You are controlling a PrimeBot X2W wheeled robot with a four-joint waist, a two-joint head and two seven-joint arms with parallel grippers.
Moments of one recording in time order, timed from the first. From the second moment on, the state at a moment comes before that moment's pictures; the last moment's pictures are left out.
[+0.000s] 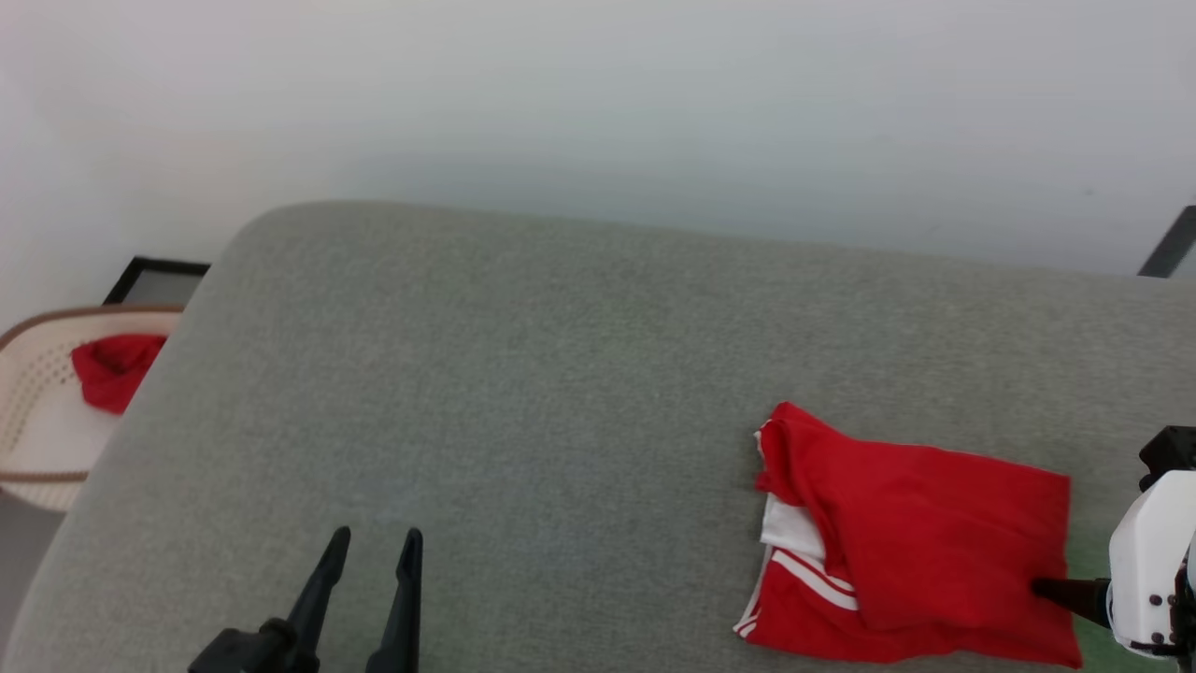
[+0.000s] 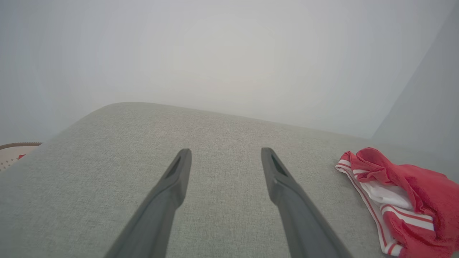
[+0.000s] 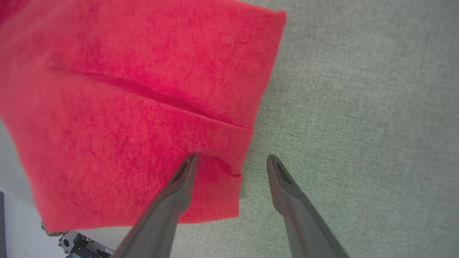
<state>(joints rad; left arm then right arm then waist) 0.12 0.17 -0.10 0.03 -0.35 -0.10 -0.26 -0.24 -0.47 0.04 0.27 0.67 0.13 1.02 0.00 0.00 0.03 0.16</state>
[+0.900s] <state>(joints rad) 0.09 0.14 -0.08 0.04 -0.32 -0.12 -0.26 -0.29 -0.42 0.06 0.51 0.68 0.13 0.82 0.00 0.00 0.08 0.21</state>
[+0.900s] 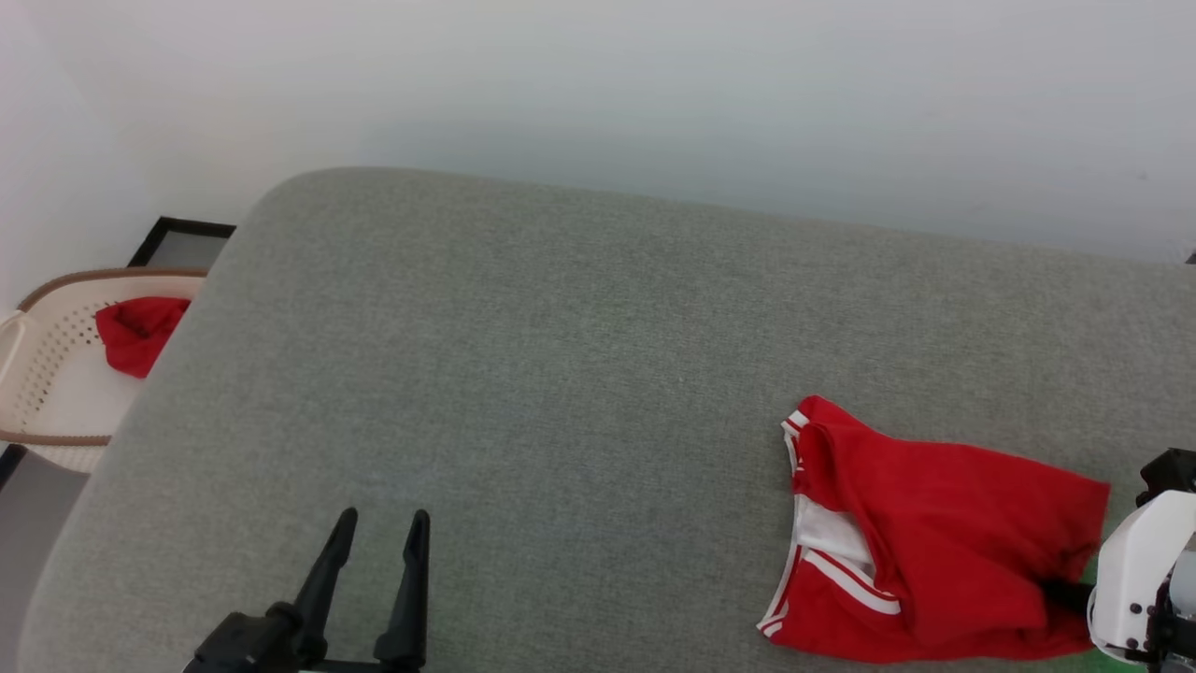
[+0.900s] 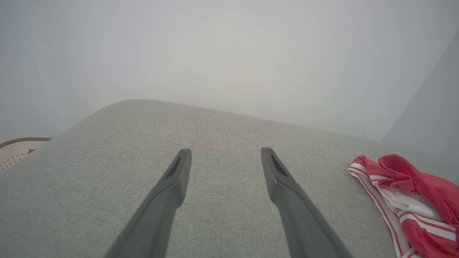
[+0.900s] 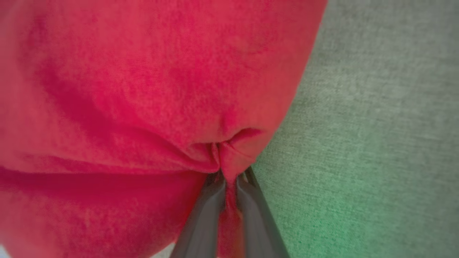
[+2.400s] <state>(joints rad) -0.28 0.30 -0.22 0.00 -0.30 -0.13 -0.26 -0.69 -0.57 -0.06 0.78 0.56 0.13 0.21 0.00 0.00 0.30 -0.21</state>
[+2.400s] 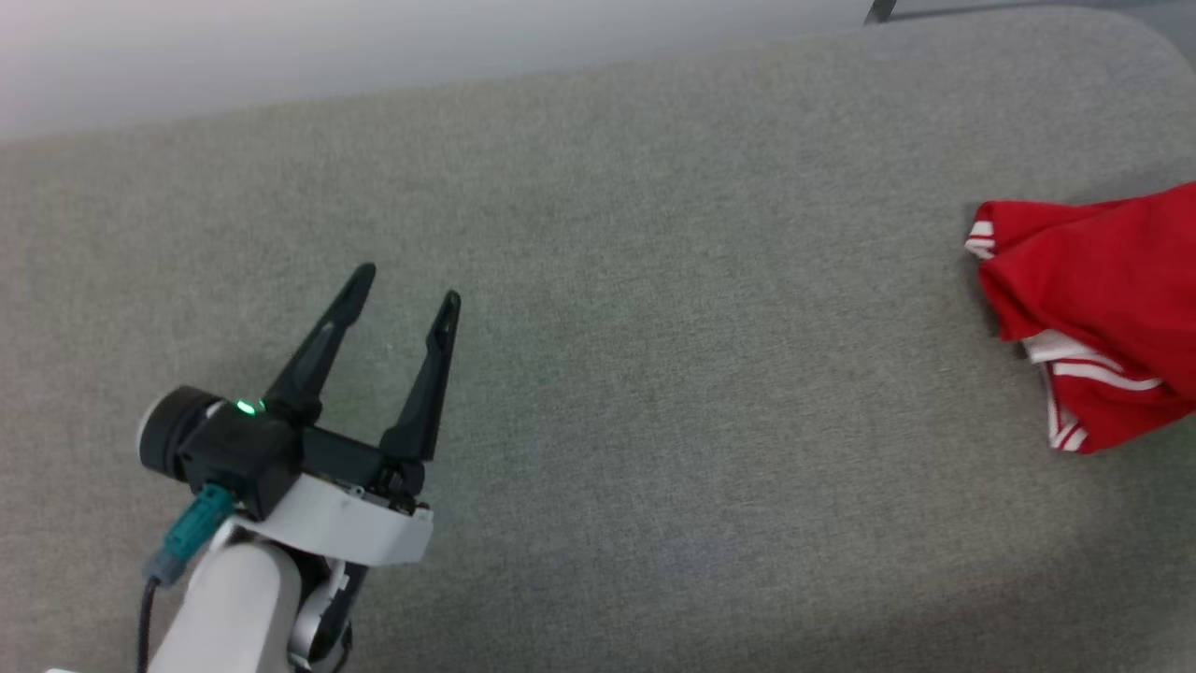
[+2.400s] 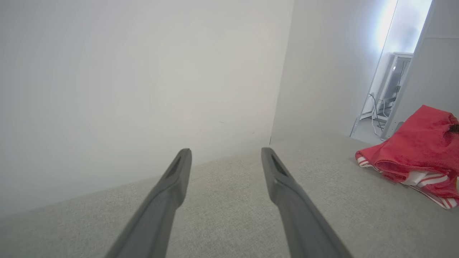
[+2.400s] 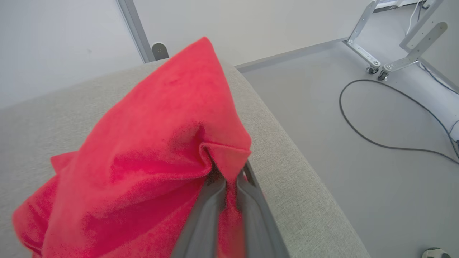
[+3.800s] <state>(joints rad) -0.35 0.34 -0.25 -0.02 -0.30 -0.11 -0.24 -0.97 -0.60 0.02 1.24 0.42 0.13 -0.04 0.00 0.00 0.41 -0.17</state>
